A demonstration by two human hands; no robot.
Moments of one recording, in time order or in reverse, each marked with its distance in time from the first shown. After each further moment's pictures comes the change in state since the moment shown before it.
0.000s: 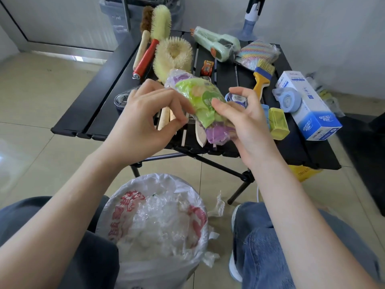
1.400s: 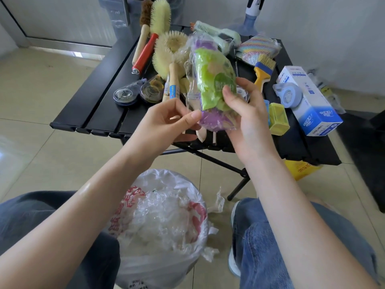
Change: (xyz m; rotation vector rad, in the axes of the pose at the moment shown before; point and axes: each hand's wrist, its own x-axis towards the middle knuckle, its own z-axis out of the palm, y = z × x) left_hand -0.003 0.015 0.031 -0.820 -0.005 -0.637; right_hand 0.000 0.005 0.004 0.279 0.028 -0.043
